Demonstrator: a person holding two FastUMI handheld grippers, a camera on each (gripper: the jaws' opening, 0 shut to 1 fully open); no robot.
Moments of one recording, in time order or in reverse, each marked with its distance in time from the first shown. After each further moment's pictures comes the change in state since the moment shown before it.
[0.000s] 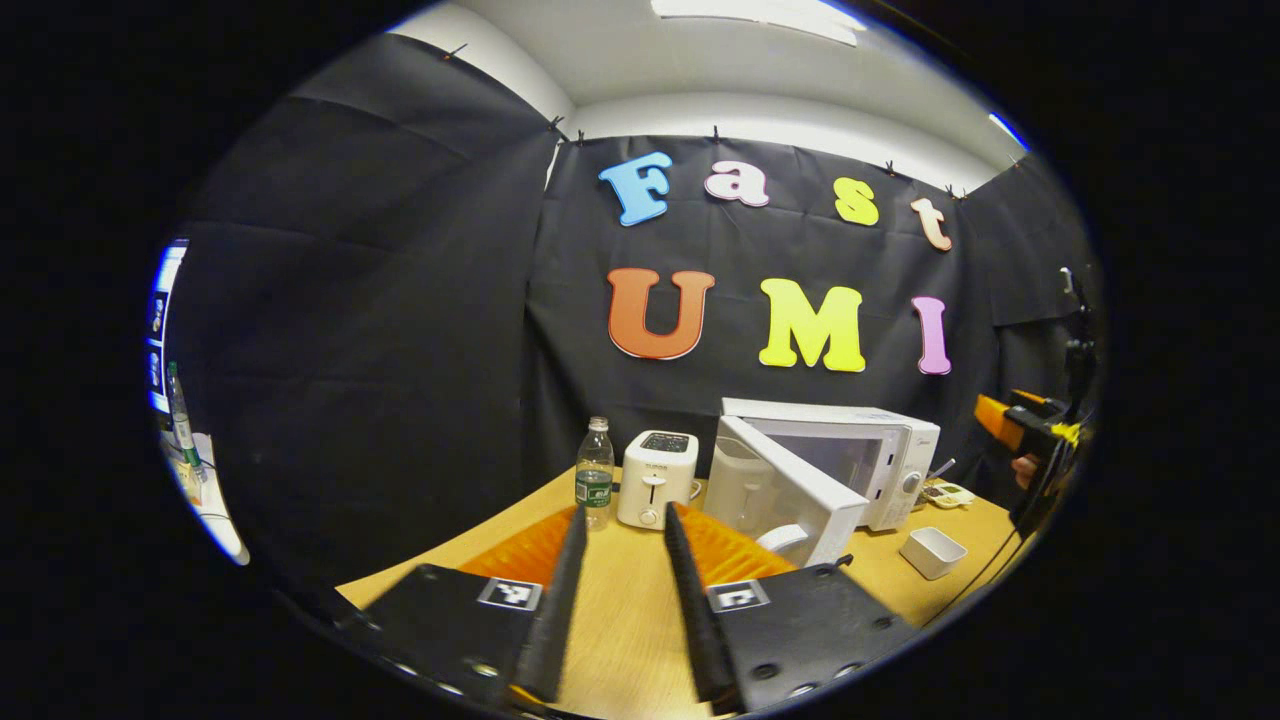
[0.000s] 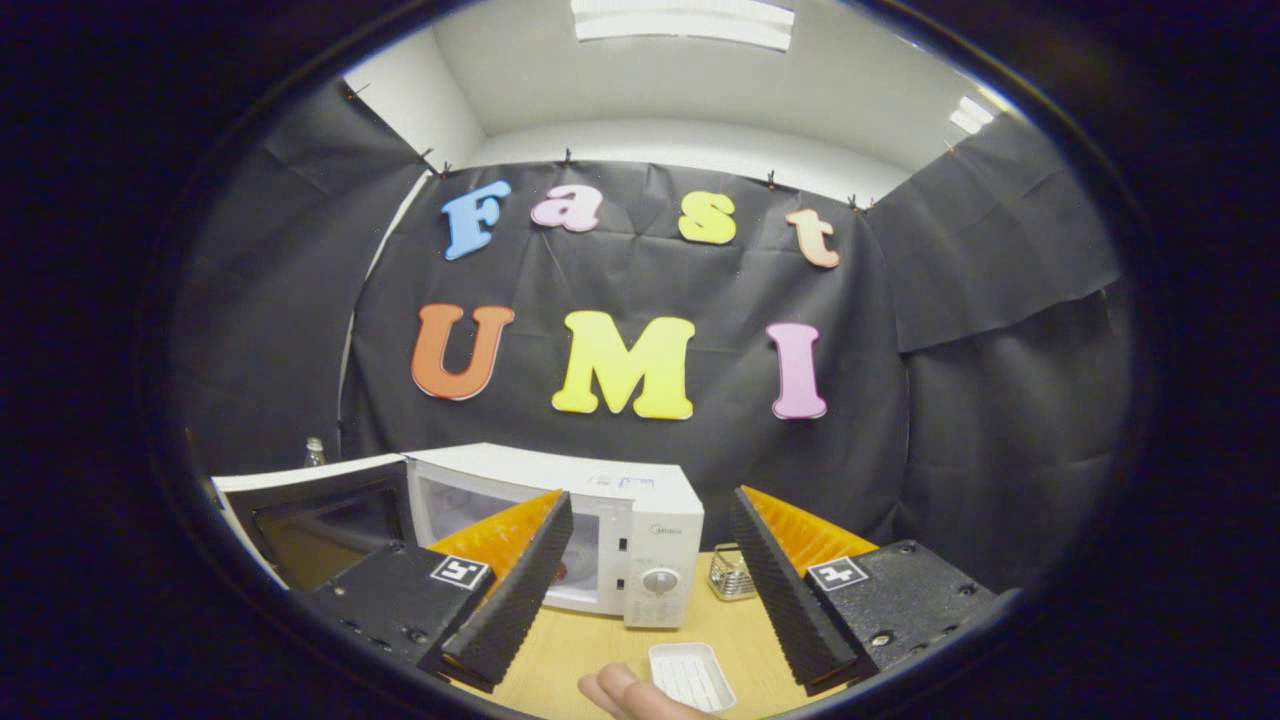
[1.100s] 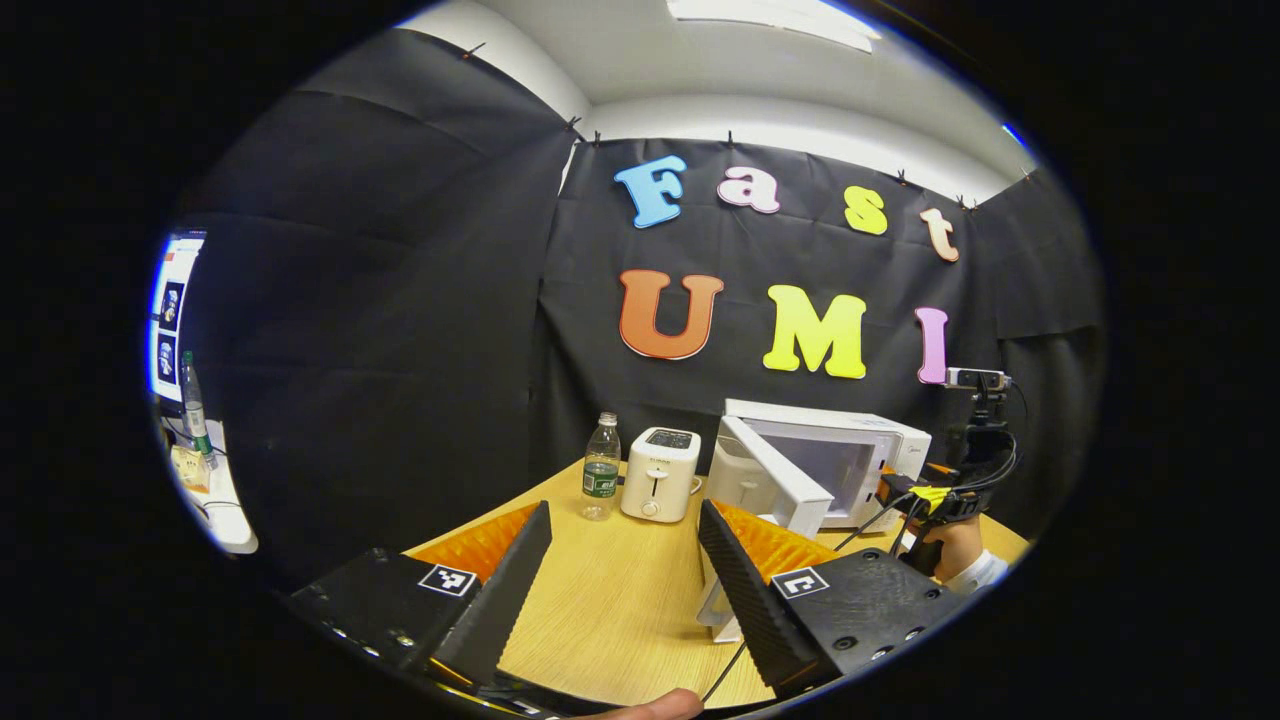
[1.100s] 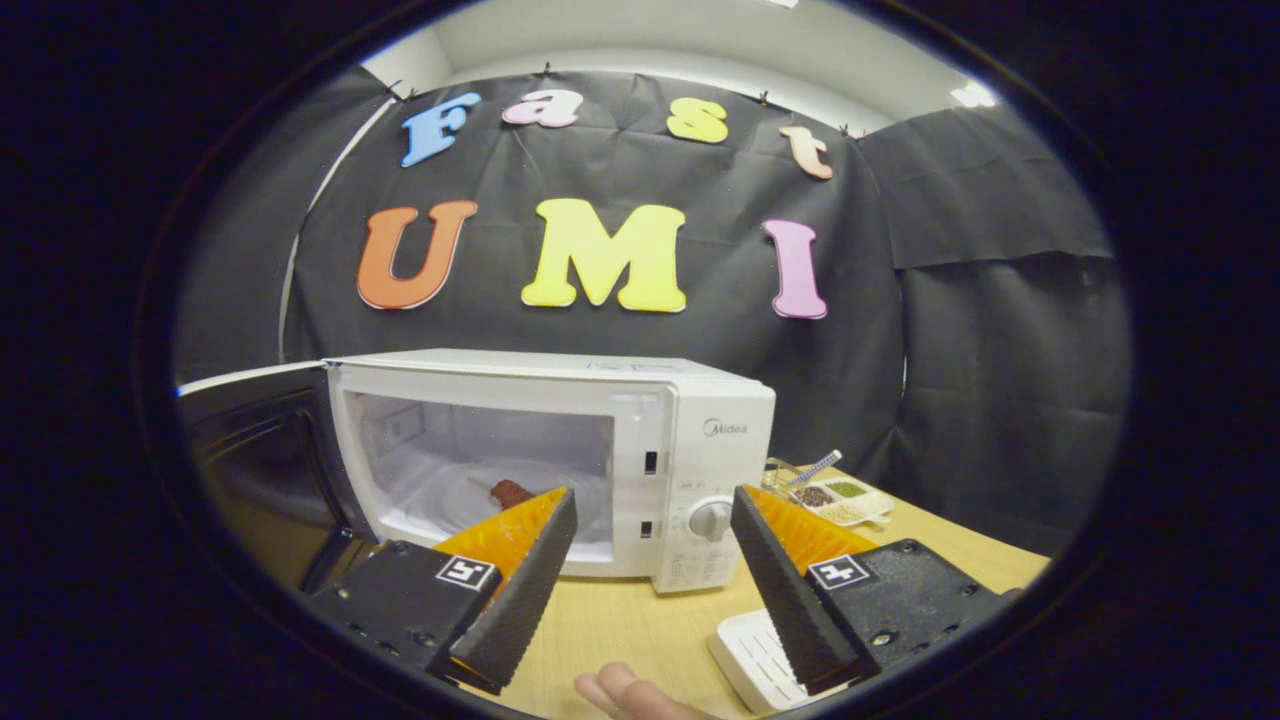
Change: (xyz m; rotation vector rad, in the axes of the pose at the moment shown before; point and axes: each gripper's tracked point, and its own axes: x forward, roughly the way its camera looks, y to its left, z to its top) left arm -0.038 0.001 0.005 -0.043 0.020 0.026; right arm 0.098 0.046 -0.148 0.008 0.259 -0.164
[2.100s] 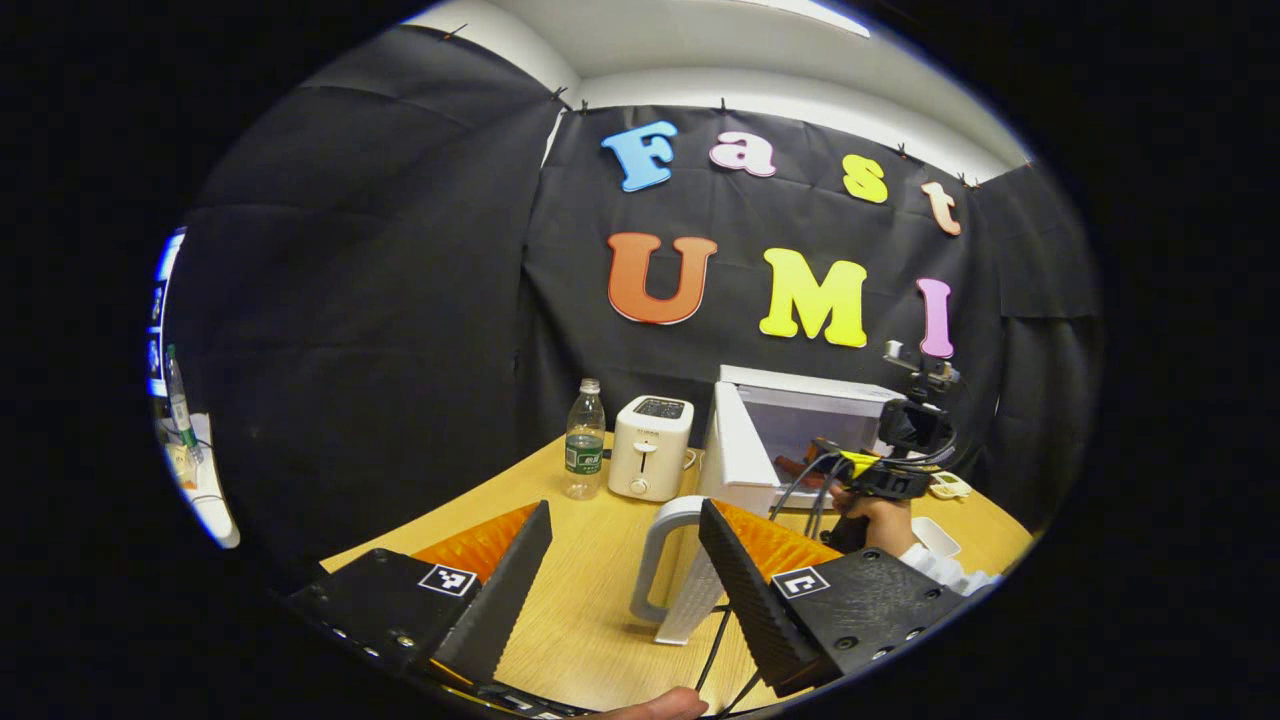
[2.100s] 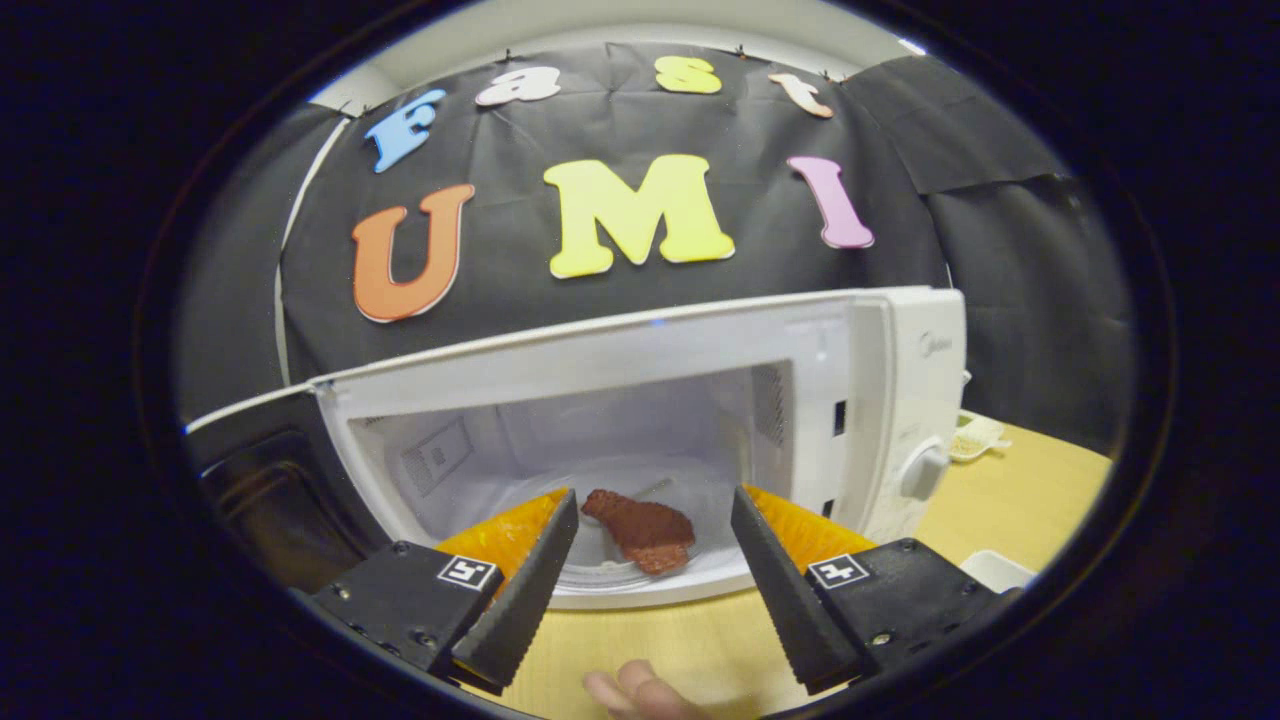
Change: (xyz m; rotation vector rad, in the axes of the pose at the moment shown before) left arm 0.035 -0.015 -0.035 -0.021 0.110 -0.012; right arm 0.061 0.111 -0.018 0.205 0.087 0.133
